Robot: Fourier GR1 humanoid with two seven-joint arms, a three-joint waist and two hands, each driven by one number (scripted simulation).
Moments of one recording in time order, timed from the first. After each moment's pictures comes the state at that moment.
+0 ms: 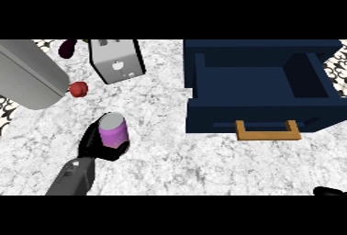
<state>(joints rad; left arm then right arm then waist) -0.40 0.11 0.23 -0.54 -0.02 -0.29 -0.66 0.10 -0.09 -0.32 -2.23 -0.12 0.11 0.29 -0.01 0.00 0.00</state>
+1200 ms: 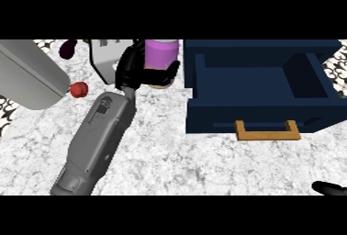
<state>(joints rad) -0.81 0.00 0.01 -0.91 0.16 0.16 -0.08 0.08 -0.09 -0.32 -2.23 -0.08 0.10 0.28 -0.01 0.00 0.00</state>
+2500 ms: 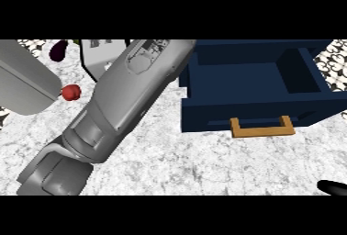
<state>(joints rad) -1.44 0.00 -0.19 -0.62 0.31 0.44 0.20 0.04 -0.11 -0.33 -2.25 -0.09 0.09 0.33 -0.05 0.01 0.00</state>
